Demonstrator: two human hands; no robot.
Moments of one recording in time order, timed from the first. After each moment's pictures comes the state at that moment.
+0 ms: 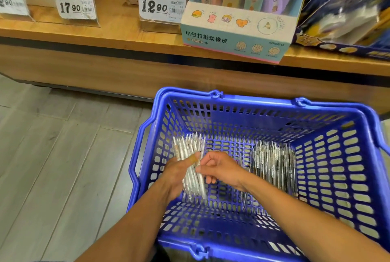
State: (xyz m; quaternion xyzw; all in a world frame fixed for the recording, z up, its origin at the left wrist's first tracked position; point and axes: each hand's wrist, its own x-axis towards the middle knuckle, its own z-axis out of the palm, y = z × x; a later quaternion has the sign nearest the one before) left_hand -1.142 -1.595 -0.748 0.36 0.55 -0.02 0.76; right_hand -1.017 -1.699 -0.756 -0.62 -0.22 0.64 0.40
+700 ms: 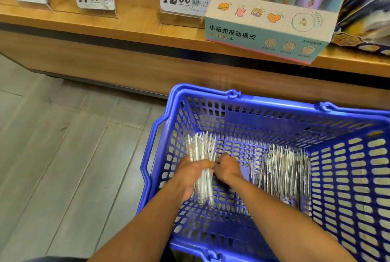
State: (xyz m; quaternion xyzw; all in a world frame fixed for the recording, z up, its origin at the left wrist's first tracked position) left_hand -1.140 -1.600 -0.755 0.39 0.56 -0.01 0.73; right_hand -1.033 -1.668 -0.854 -0.86 -0.20 0.44 0.14
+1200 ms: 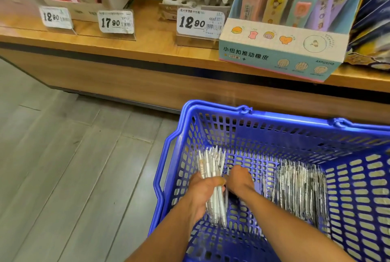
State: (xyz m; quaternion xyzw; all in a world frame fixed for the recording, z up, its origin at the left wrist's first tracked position) left_hand -1.143 -1.601 -0.762 0.38 0.58 -0.02 0.72; right_hand -1.027 -1.658 -0.865 -0.89 -0.23 0.38 0.08
